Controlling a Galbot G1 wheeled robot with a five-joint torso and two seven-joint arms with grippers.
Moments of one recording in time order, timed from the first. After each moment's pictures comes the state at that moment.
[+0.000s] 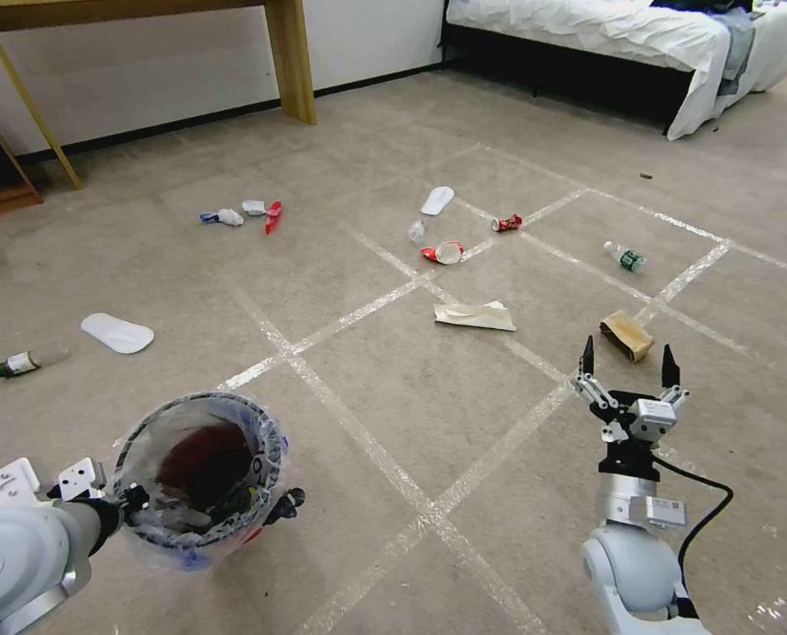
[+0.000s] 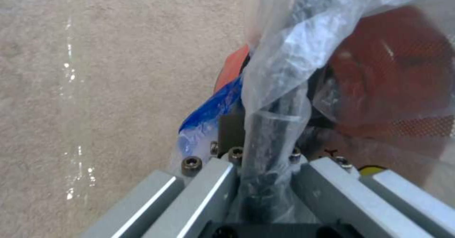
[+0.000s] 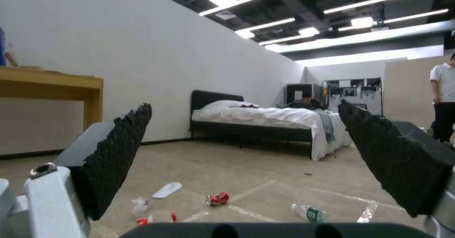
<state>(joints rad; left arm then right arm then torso) 1.55 -0.97 -0.88 -2.26 -1.71 0.74 -1.10 -1.41 1.38 0.57 1.91 0.04 0.50 0.27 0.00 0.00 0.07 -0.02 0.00</state>
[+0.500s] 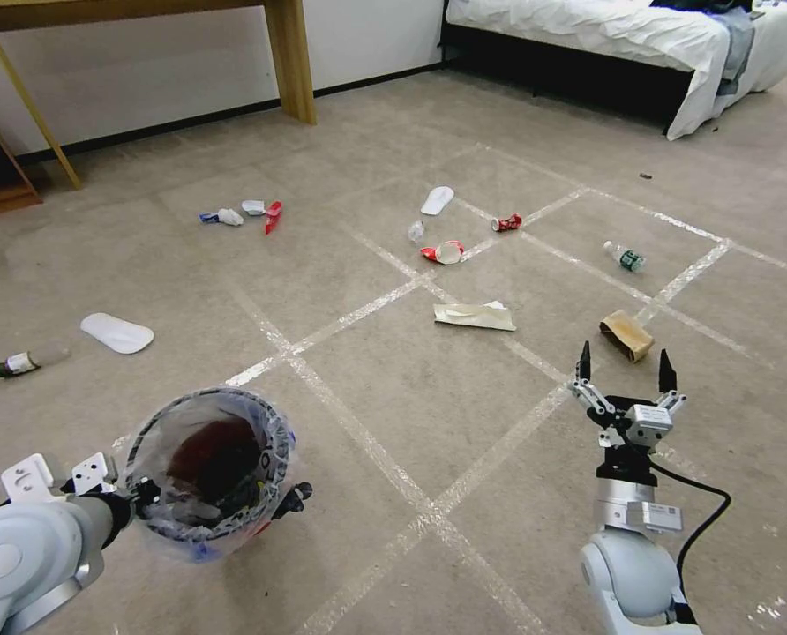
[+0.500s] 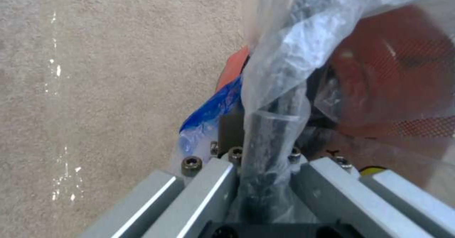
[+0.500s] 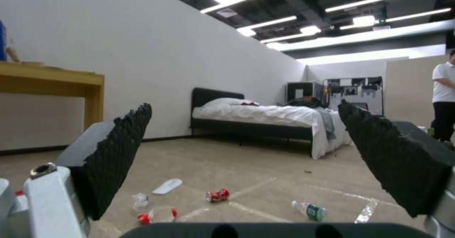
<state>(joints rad) 1.54 -0.99 -0.85 -2.24 -1.67 0.74 -1.08 -1.41 1.38 0.56 1.89 0.03 0.50 0.27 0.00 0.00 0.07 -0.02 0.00</state>
